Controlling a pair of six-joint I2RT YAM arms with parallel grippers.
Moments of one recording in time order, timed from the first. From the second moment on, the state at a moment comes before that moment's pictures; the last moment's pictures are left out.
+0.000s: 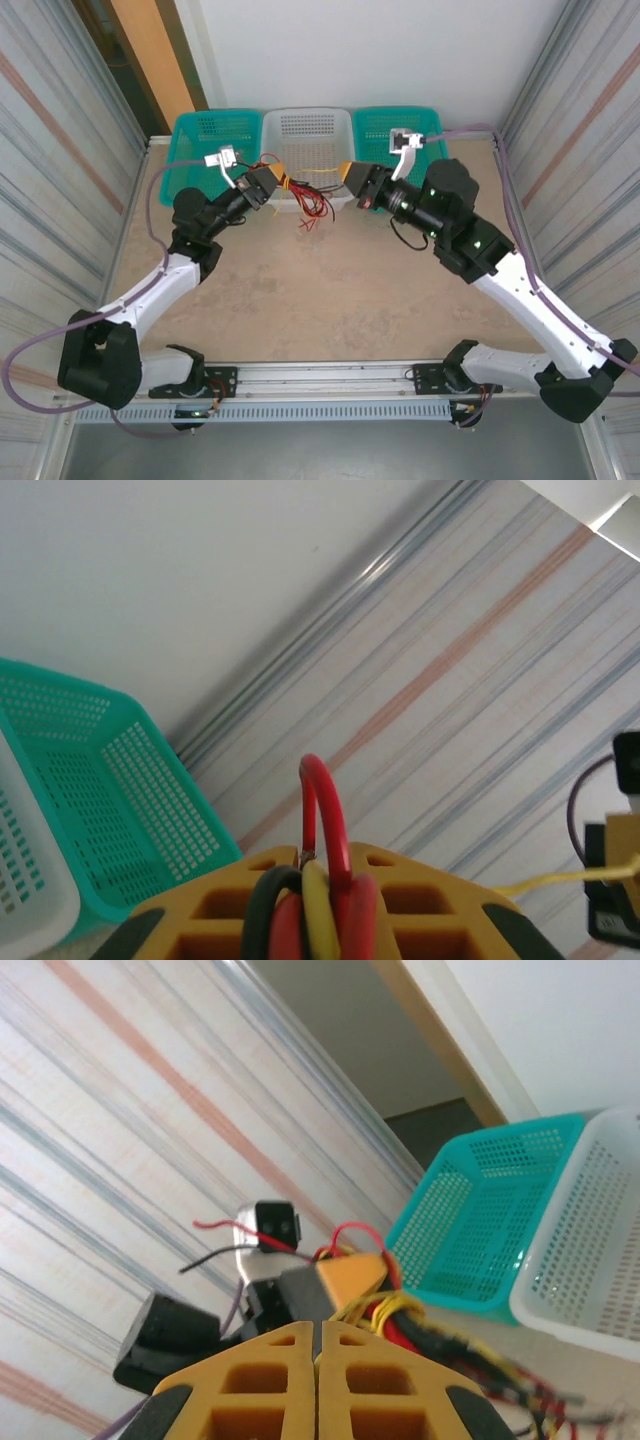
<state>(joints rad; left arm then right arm) -0.35 1.24 0.75 0.75 0.56 -0.96 0.69 1.11 1.32 -0.22 -0.17 0.72</state>
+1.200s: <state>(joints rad) -0.47 1.35 0.96 0.99 0.64 -1.27 0.37 1.36 0.94 0.25 -0.60 1.04</state>
